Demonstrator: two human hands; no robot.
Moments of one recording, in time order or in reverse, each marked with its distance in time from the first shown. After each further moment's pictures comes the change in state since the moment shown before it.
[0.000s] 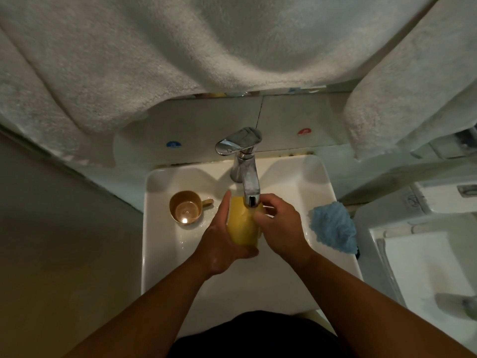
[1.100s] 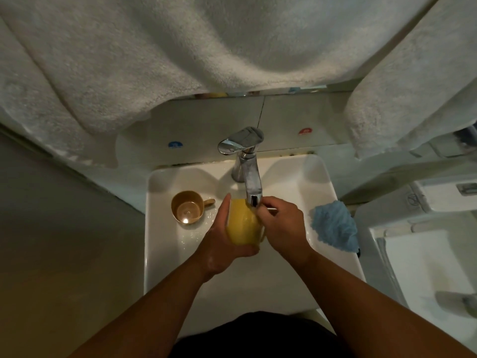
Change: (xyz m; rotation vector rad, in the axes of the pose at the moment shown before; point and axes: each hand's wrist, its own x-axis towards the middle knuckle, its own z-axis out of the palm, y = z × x) left_hand -0.005 -0.005 -0.003 -0.136 -0.032 -0.076; right_hand -0.002 -0.005 0.001 -0.128 0.057 -0.075
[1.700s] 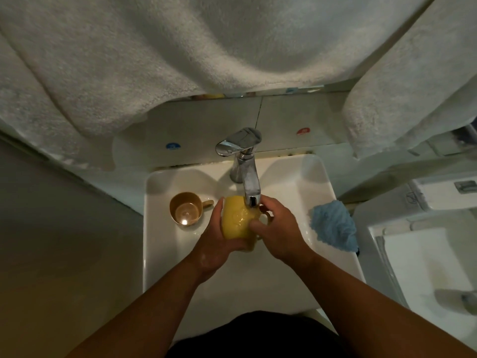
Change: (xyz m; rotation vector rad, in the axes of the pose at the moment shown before) left_hand 0.005 -0.002 -0.001 -0.266 -0.003 -0.097; right_hand -0.004 0.008 0.004 0.047 -0.140 0.009
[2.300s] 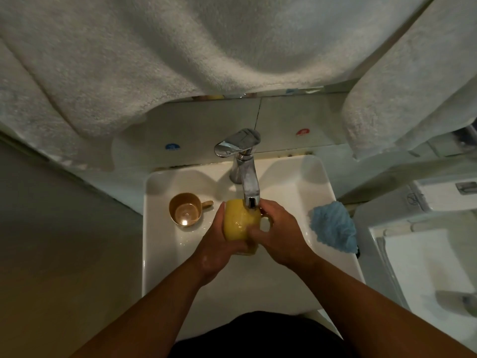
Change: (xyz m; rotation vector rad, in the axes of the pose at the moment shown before) left_hand -0.004 0.004 0.006 -0.046 -0.064 -0.018; right_hand 0.000 0.014 -0.004 -0.133 -0.028 -0.136
